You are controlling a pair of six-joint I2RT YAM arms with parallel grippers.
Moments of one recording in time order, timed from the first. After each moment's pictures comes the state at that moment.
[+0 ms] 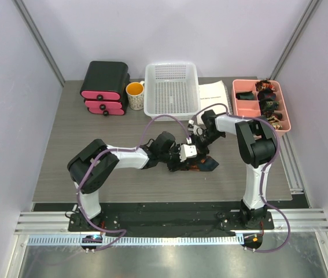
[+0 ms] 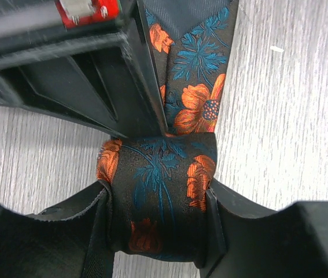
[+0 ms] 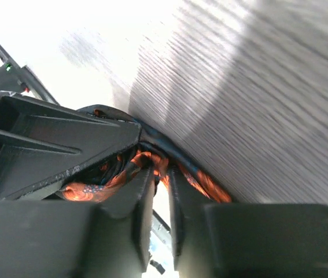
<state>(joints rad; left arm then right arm) -0.85 1.85 0.93 0.20 0.41 0.44 0.30 2.05 1.25 -0.76 -0.79 0.06</state>
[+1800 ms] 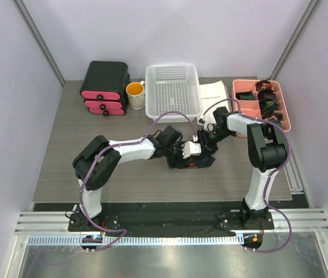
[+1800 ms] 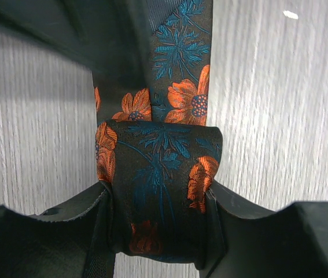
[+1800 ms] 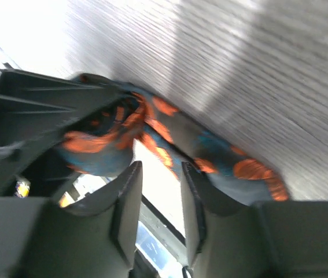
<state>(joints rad) -0.84 1.90 1.15 -0.18 0.40 0.56 0.20 1.96 1.19 -0.76 -0.76 0.06</state>
